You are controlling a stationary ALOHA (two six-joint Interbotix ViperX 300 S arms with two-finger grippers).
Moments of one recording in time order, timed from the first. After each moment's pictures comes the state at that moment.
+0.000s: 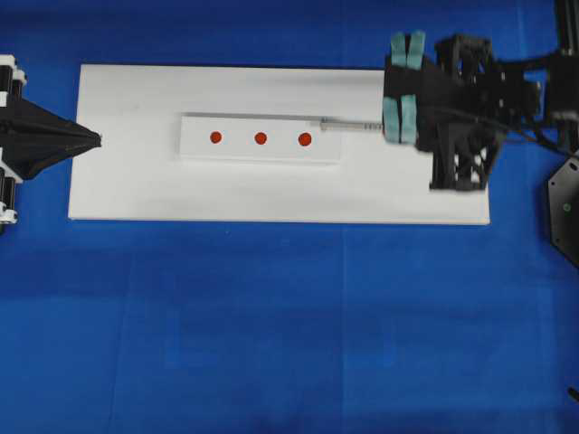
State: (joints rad) left arm 0.04 -0.98 1.24 0.00 -0.32 -0.02; right arm -0.10 -0.35 0.59 -0.14 0.86 0.16
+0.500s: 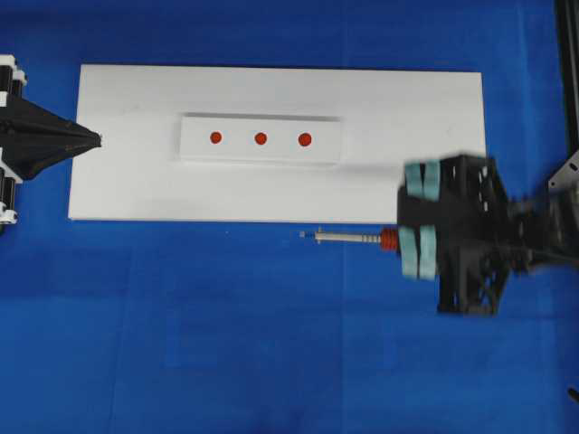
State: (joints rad) left arm 0.04 -0.98 1.24 0.00 -0.32 -0.02; right arm 0.35 -0.33 0.59 -0.28 0.84 0.67
